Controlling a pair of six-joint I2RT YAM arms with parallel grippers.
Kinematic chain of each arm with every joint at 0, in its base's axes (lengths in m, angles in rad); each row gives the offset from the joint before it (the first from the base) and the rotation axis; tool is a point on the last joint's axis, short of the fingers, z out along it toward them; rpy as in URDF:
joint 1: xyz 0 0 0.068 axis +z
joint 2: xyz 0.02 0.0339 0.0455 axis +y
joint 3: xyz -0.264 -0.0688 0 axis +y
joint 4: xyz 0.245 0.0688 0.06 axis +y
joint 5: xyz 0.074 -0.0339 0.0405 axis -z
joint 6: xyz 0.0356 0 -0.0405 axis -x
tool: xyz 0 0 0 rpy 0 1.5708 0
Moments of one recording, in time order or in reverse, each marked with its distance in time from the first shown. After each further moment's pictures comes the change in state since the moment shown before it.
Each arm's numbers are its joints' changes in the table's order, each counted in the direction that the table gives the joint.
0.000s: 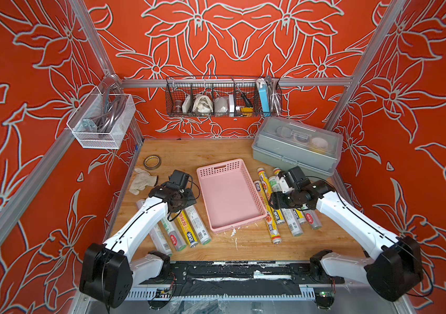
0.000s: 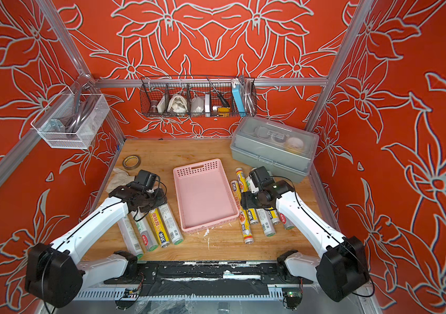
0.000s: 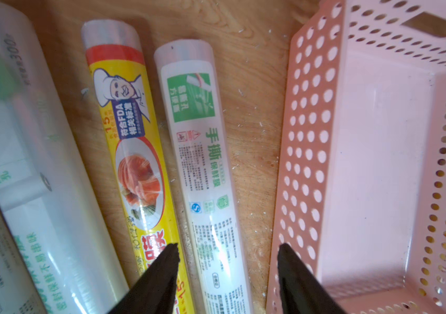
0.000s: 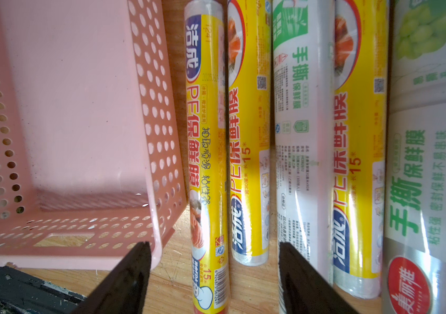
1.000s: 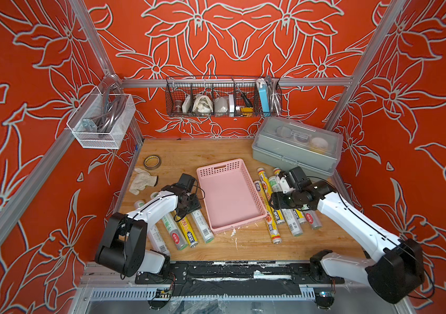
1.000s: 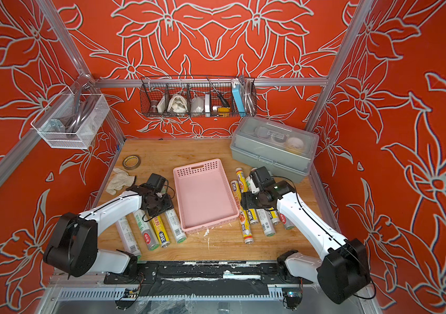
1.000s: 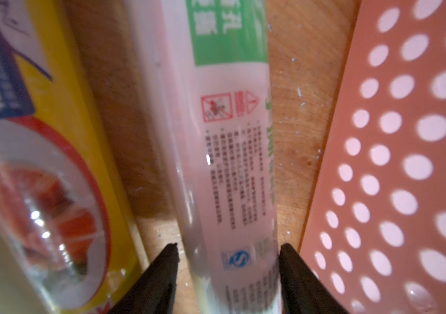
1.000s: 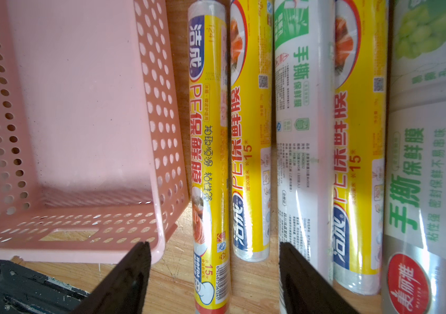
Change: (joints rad) left arm 0.001 0.217 0.068 -0.142 0.101 0.024; right arm 0.000 -0.013 -0.001 0.009 -0.003 0.001
